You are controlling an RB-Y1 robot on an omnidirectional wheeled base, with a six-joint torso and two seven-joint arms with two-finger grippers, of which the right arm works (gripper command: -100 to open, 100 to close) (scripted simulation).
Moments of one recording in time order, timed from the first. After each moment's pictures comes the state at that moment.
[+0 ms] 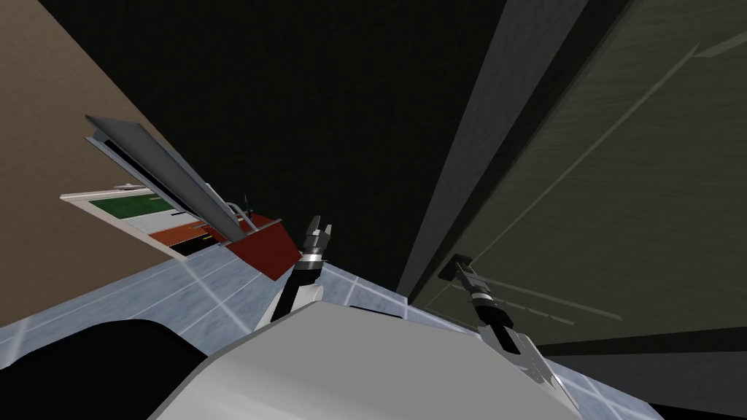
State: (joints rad) arm 0.15 -0.31 -0.39 -1.20 0.49 -0.54 0.76
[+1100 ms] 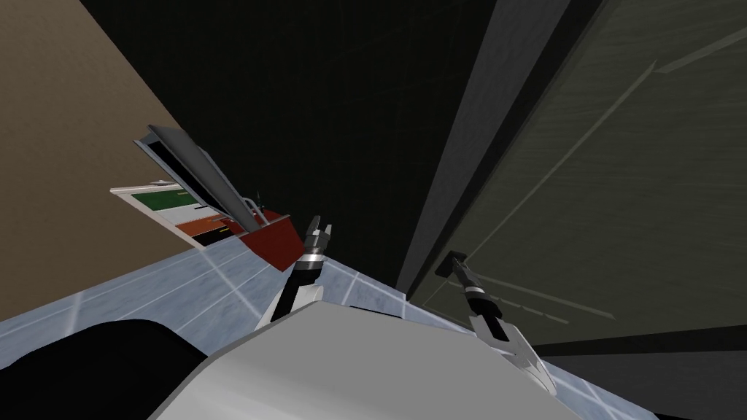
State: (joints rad) arm 0.09 -0.31 -0.34 -1.14 0.36 -0.53 0.53
